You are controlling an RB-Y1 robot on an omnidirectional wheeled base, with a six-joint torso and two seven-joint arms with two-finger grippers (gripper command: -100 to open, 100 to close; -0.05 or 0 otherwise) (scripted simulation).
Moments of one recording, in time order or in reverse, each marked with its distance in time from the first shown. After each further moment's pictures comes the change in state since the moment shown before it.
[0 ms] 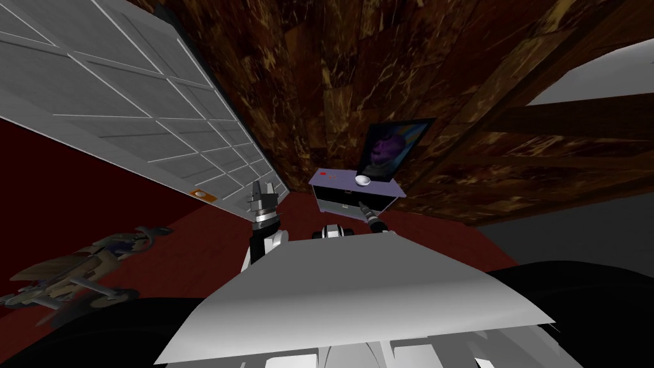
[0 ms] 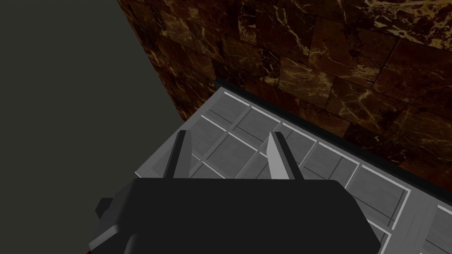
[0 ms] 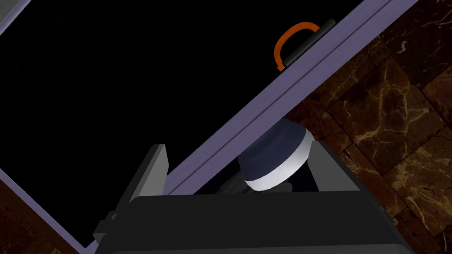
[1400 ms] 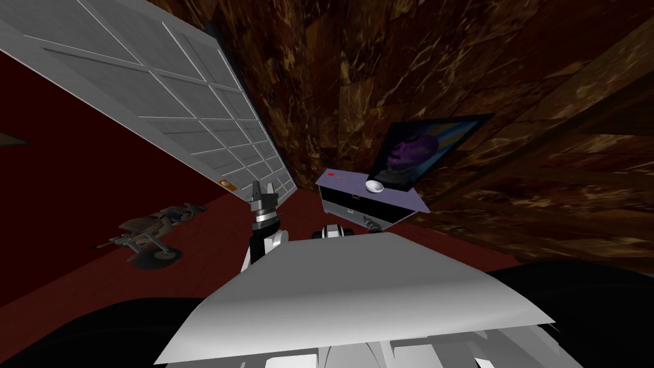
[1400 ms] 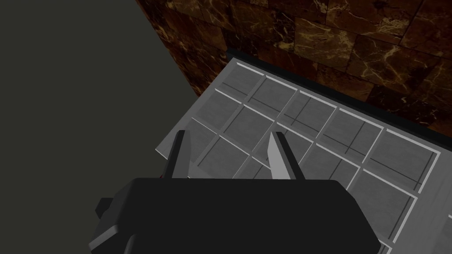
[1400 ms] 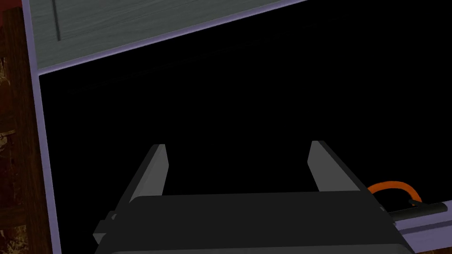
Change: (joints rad) left arm 0.000 0.000 0.000 0.000 0.000 0.000 0.000; right arm -0.003 -0.011 0.066 0.202 0.238 0.332 0.053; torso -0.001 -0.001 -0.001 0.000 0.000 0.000
